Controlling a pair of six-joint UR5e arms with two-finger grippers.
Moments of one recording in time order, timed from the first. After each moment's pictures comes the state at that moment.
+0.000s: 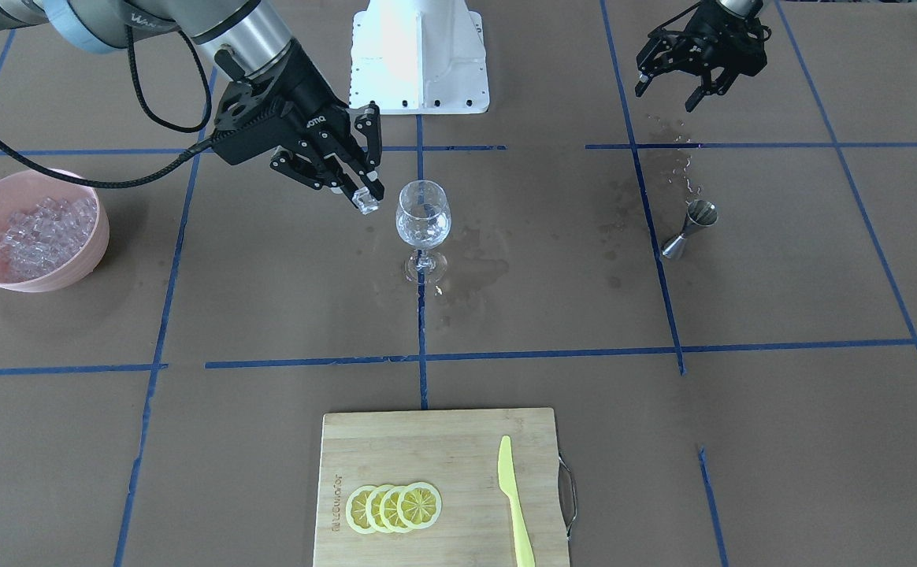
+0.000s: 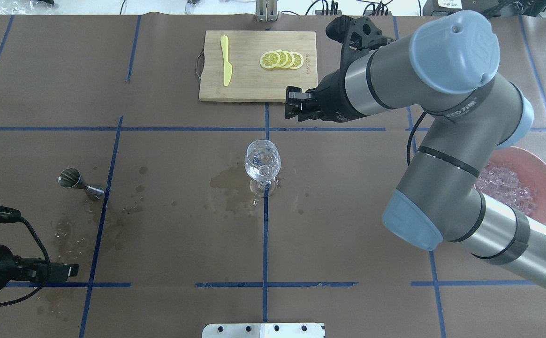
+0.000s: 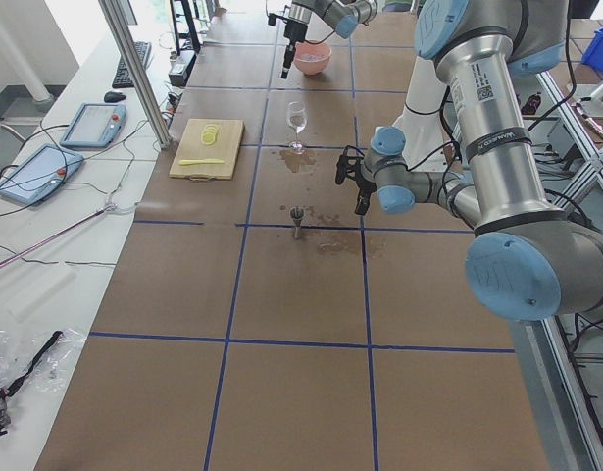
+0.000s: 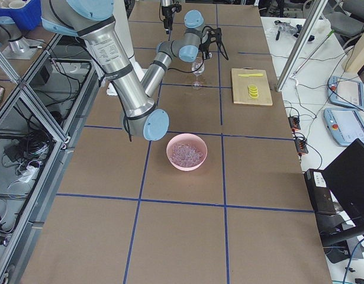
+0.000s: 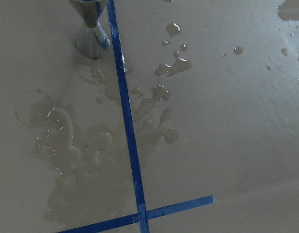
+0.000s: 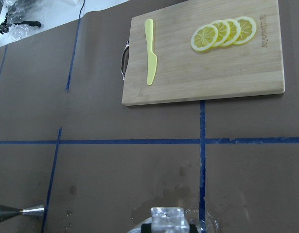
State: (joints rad) left arm -0.39 -1.16 -2.29 -2.31 -1.80 -1.23; right arm 0.68 -0.98 1.93 -1.27 1.94 1.31
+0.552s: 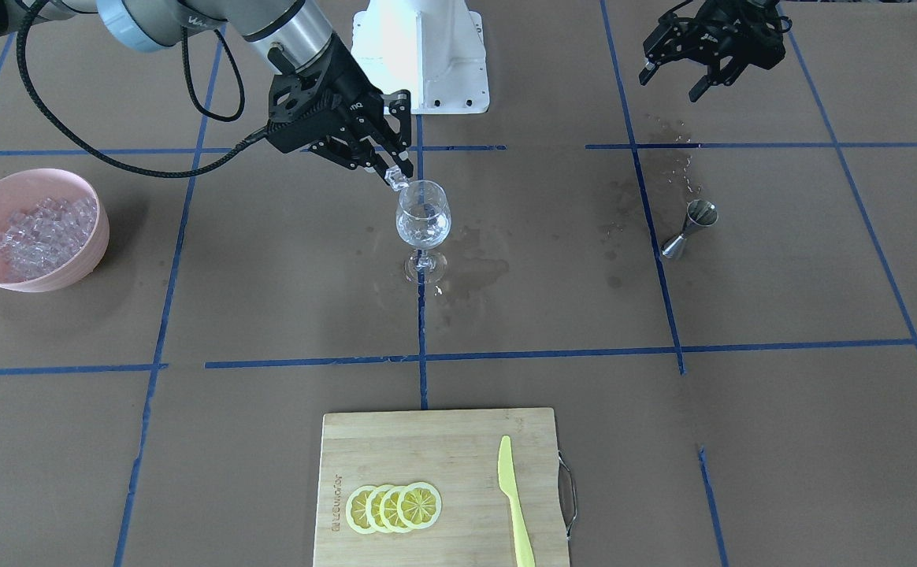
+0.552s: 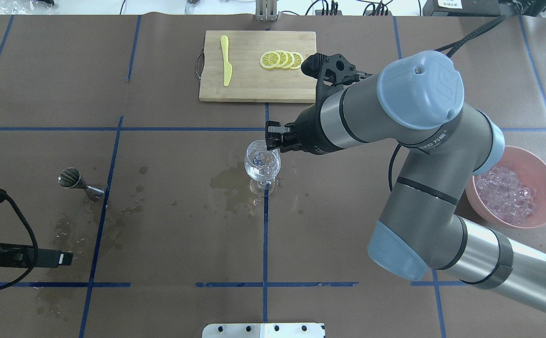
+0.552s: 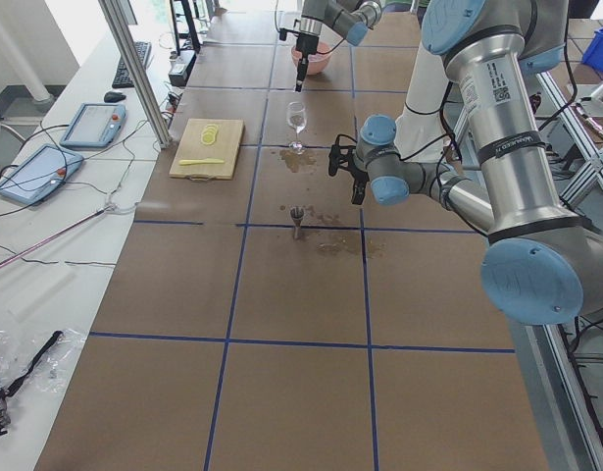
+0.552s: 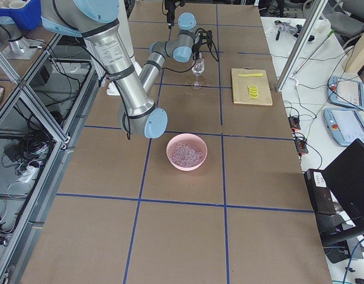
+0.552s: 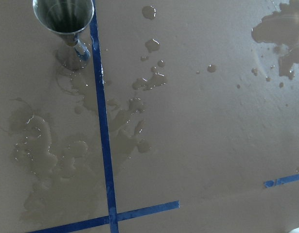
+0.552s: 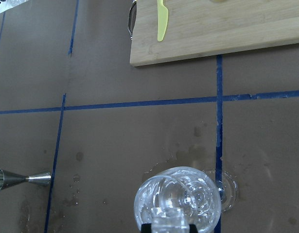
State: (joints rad) left arm -0.51 -1.18 -2.32 -2.28 -1.94 -1.22; right arm 0.59 -0.97 1.93 -1.27 1.93 1.34
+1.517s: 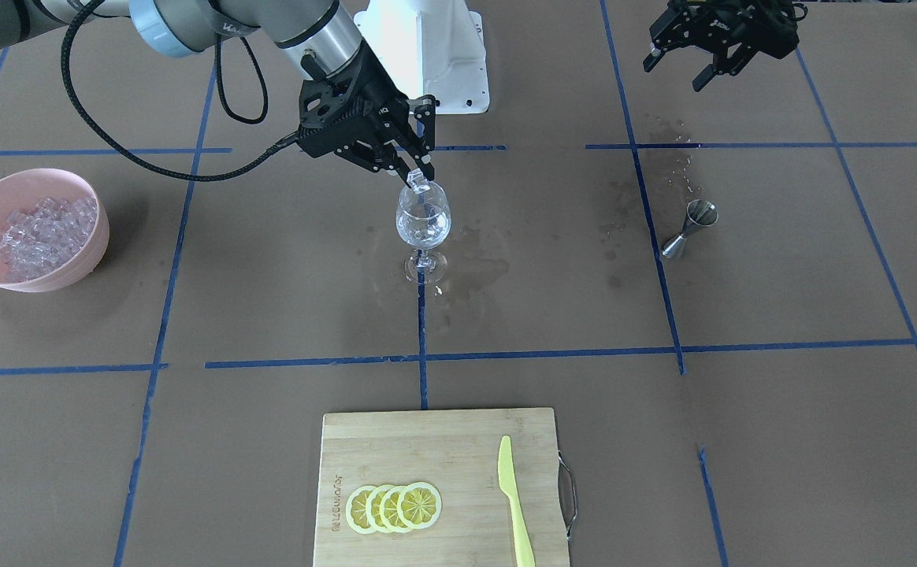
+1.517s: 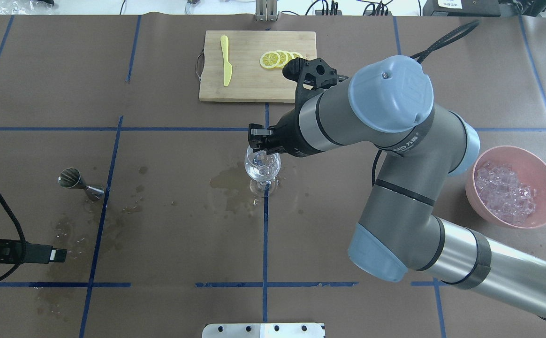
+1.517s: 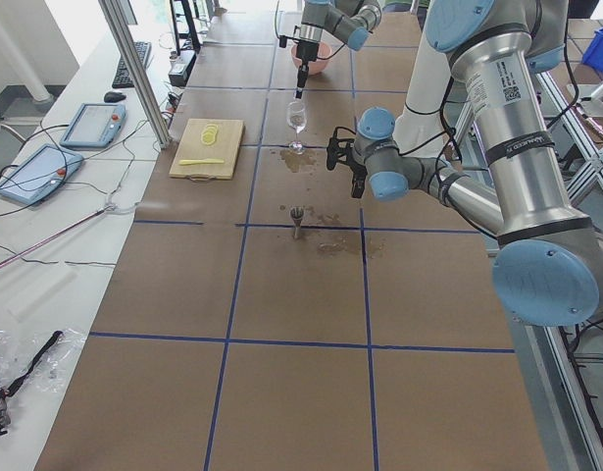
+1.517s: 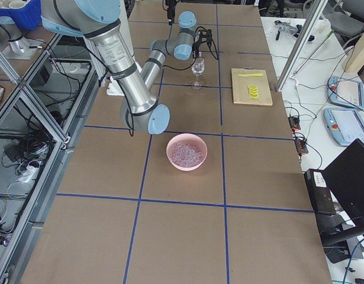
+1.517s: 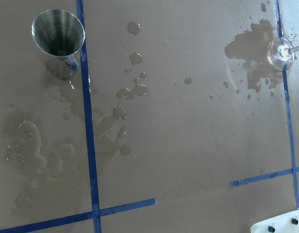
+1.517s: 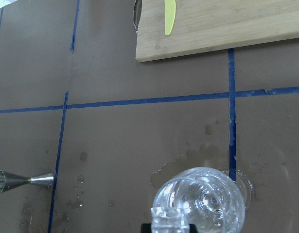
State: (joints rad) left arm -0.57 -1.18 -2.34 -2.28 -2.03 -1.22; right arm 0.57 -0.92 1.88 -1.28 1.90 1.35
